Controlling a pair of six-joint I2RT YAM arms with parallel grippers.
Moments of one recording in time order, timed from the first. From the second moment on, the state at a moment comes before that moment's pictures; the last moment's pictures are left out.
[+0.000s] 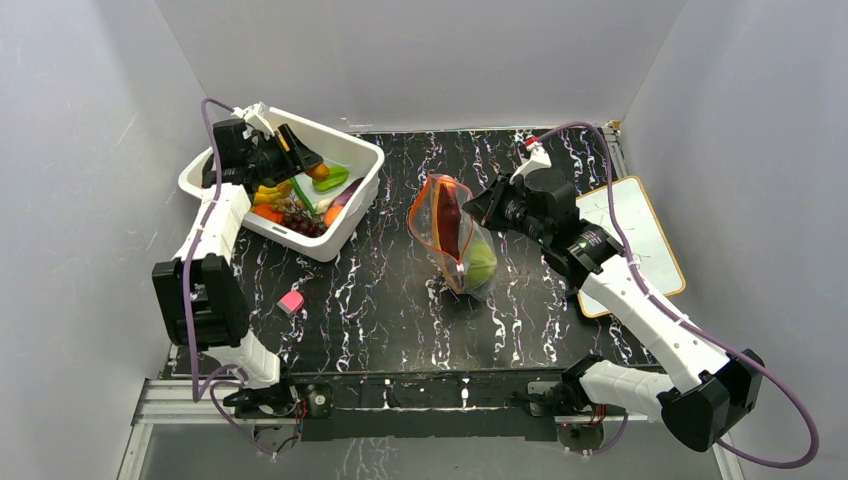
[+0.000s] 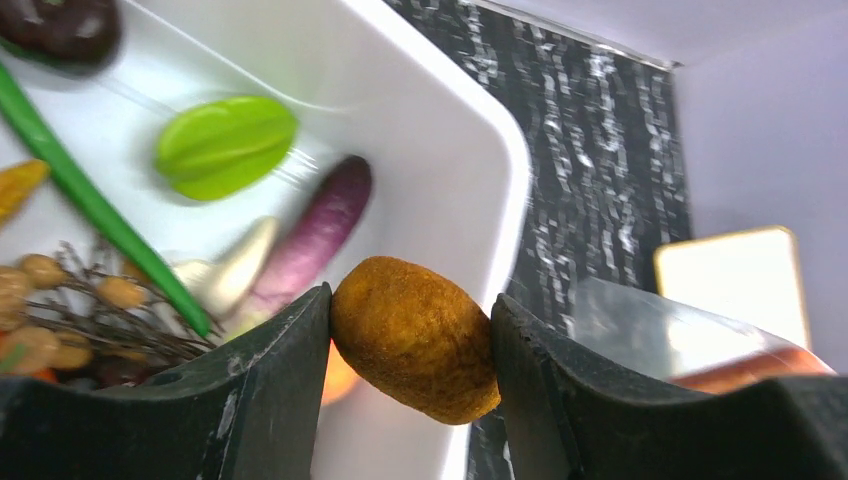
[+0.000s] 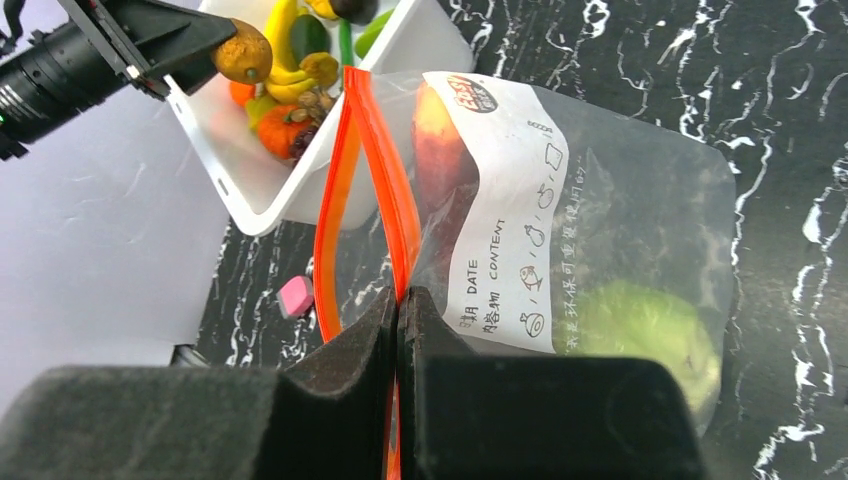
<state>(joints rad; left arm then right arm) 0.11 1.66 1.38 -0.28 0.51 -0.38 0.56 1.10 1.08 -0.33 -0.03 0.64</state>
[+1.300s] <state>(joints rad) -0.38 1.34 1.14 -0.10 0.72 -0.63 0.60 1.19 1.08 -0.18 -0.12 0.78</state>
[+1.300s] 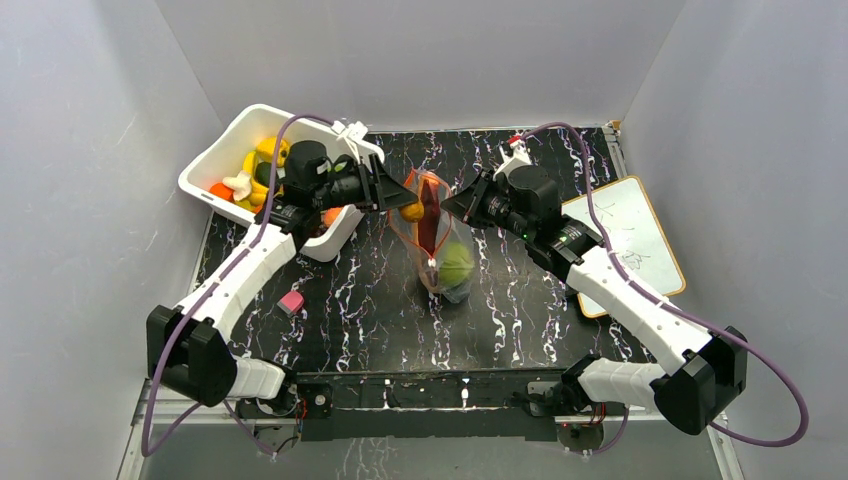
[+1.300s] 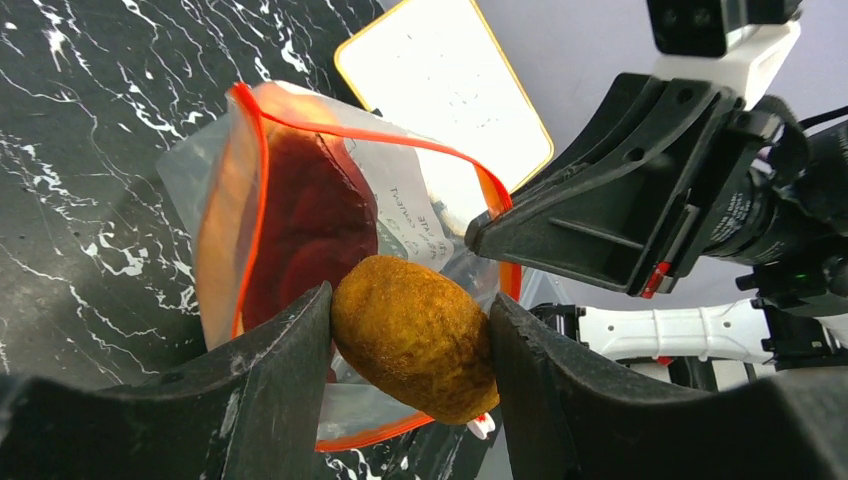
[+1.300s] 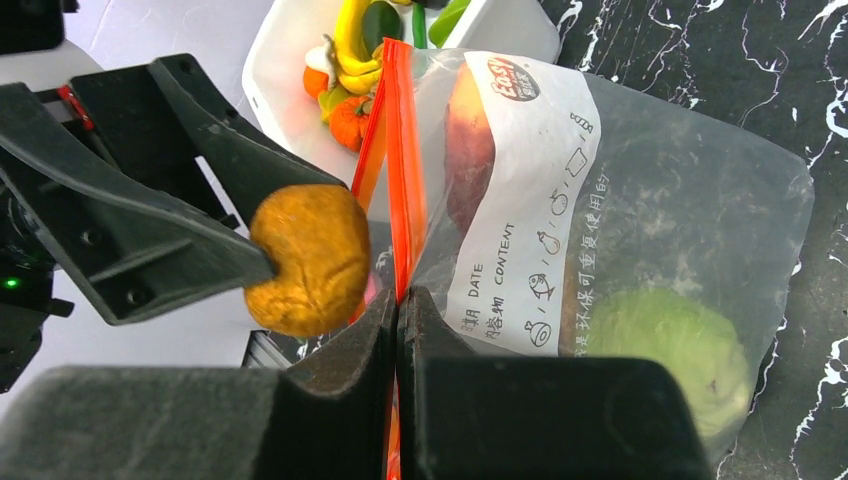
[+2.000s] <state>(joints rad) -0.43 1.36 1.17 -0.26 0.59 -0.50 0.60 1.20 1.08 -0.17 -0.10 0.77</state>
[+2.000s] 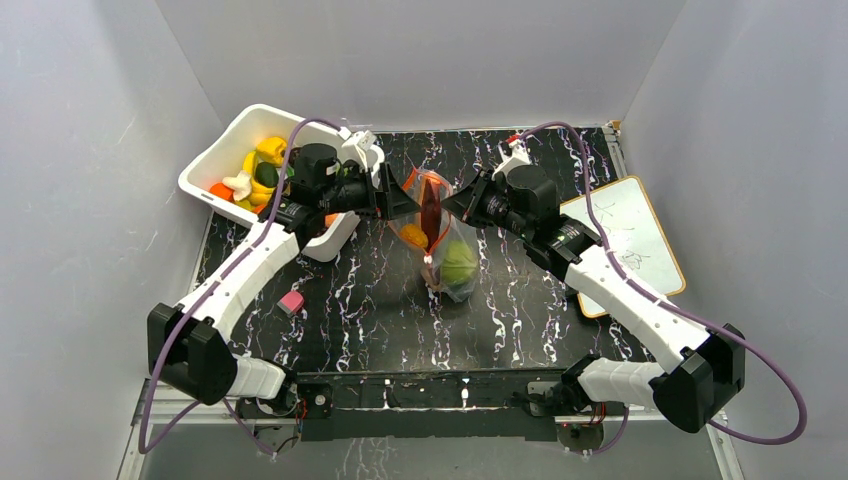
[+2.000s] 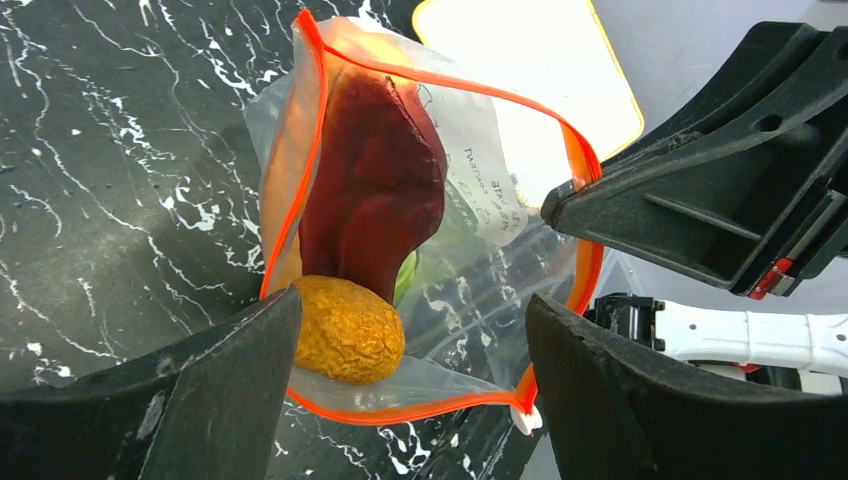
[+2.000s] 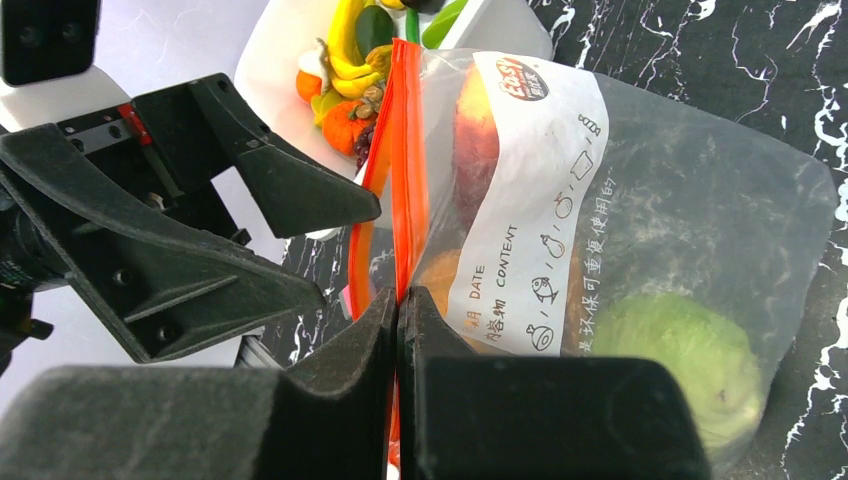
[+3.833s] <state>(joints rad) -0.44 1.44 1.26 -0.34 0.56 -0.48 0.61 1.14 1.01 -0.17 -0.05 0.68</state>
